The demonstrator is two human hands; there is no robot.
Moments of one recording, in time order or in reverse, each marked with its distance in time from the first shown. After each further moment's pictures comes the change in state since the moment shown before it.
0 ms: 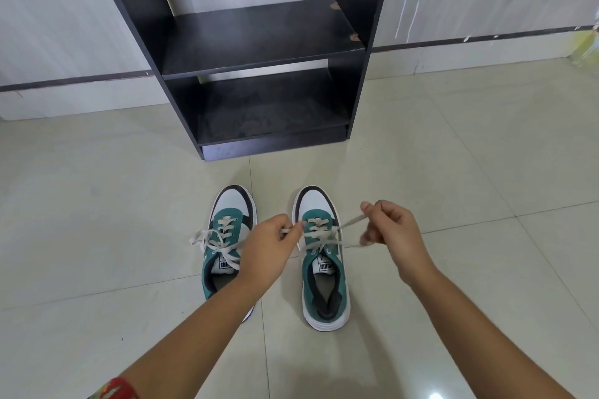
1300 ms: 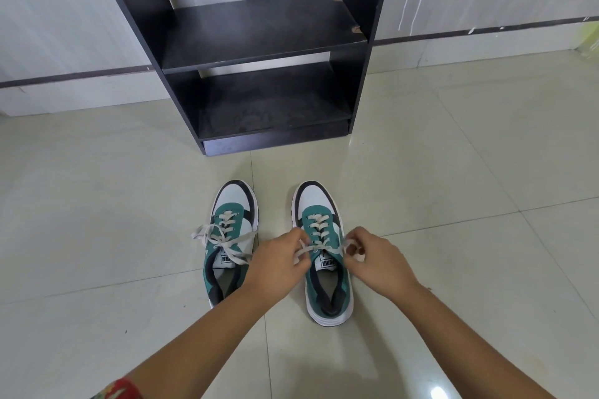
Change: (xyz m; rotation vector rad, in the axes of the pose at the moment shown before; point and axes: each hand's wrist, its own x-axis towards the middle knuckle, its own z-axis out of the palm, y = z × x) left_hand -0.020 -0.019 0.014 0.319 -0.198 0.161; right_hand -0.013 0.050 0.005 -0.901 -0.219 0.002
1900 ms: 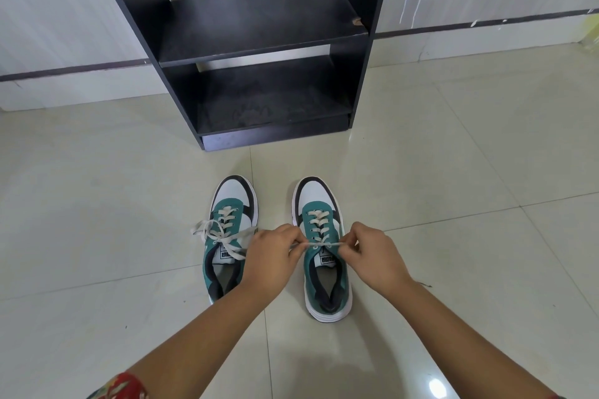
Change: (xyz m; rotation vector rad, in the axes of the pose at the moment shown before) left_hand 0.004 -0.007 0.002 0.106 0.134 0.063; right_hand 0.001 -0.011 0.003 0.089 0.063 -0.002
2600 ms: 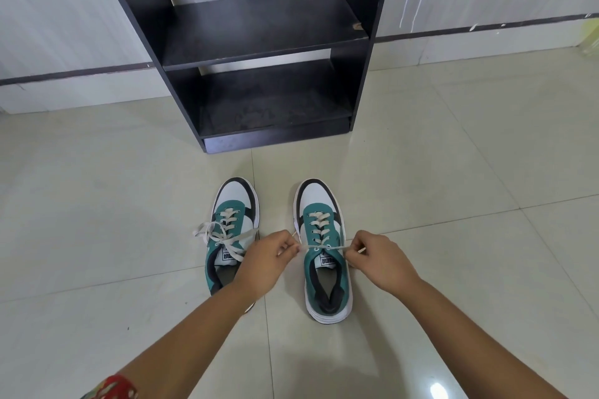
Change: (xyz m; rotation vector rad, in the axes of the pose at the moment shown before) left_hand -0.003 -0.018 -0.004 -0.333 -0.239 -0.236; right_hand 0.000 0.010 -0.006 -0.050 -0.104 0.085
